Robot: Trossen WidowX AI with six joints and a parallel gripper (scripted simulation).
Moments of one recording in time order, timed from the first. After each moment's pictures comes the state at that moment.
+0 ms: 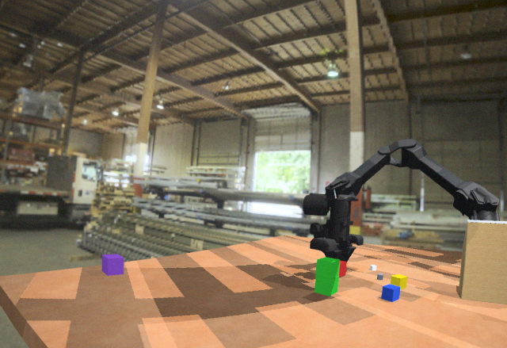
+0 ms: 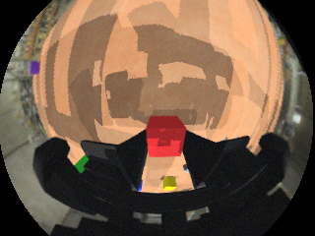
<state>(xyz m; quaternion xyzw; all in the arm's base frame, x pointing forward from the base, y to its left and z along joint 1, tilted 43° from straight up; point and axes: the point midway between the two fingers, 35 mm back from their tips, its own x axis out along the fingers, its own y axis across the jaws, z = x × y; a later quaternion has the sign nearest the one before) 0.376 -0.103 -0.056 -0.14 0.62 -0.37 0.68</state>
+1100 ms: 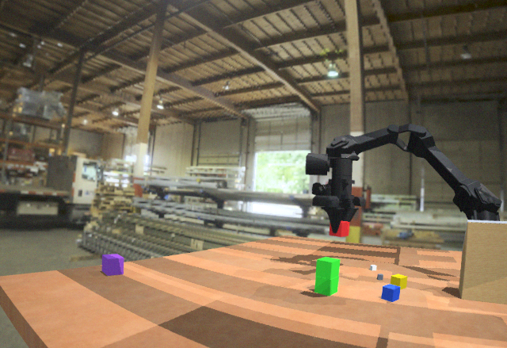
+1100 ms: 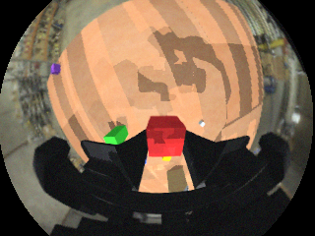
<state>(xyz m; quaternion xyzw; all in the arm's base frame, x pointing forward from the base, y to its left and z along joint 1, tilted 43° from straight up) 0.380 -0.025 0.025 -0.14 0.62 -0.37 0.68</state>
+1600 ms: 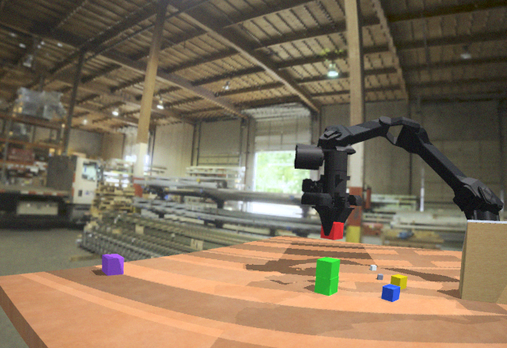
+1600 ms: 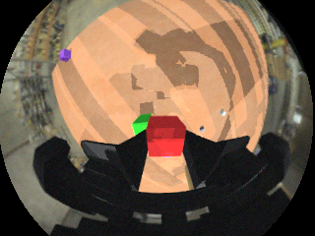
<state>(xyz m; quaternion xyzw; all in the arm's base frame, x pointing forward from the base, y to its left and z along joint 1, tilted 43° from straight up) 0.374 0.053 -0.038 -0.14 0.62 -0.36 0.68</state>
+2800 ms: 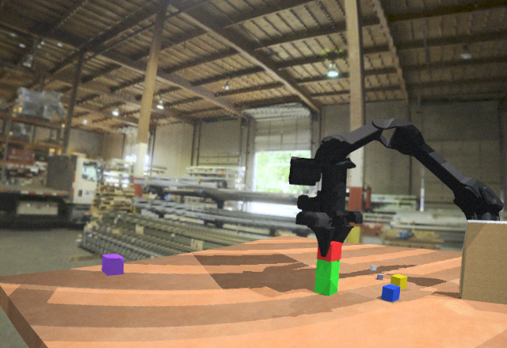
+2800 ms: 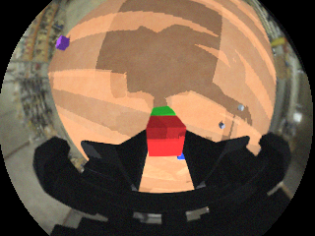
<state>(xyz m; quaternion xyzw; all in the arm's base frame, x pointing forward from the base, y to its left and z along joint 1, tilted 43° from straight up) 0.361 0.067 -0.104 -0.13 0.62 -0.37 0.68</state>
